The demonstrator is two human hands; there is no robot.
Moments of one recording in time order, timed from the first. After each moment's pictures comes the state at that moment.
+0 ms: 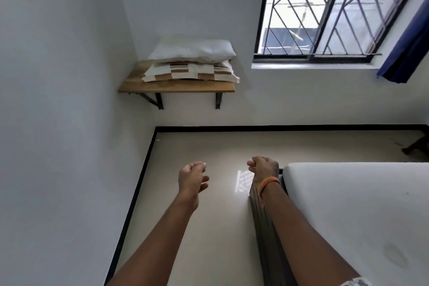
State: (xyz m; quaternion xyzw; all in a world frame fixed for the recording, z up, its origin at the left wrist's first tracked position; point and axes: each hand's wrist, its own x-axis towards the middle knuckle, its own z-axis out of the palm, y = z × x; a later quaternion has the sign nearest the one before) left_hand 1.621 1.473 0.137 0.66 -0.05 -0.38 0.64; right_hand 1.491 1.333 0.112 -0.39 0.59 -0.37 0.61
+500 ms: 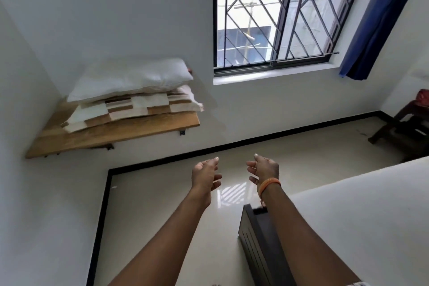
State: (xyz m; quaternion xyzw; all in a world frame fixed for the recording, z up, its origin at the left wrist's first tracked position) left_hand 1.706 1.125 0.135 0.64 -0.16 -0.48 0.57; right_hand 1.568 1.042 0.112 -0.30 0.60 -0.44 0.59
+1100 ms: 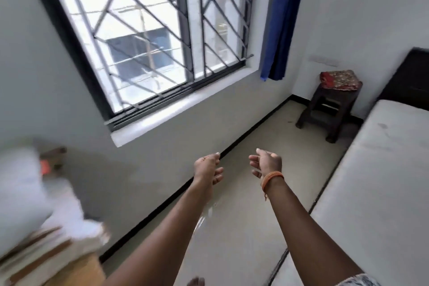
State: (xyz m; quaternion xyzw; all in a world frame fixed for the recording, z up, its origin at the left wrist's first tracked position) left_hand 1.646 0.590 0.132 0.59 -0.29 -0.63 0.41; right_hand 1.485 0.593 0.114 -0.13 0.66 -0.58 0.46
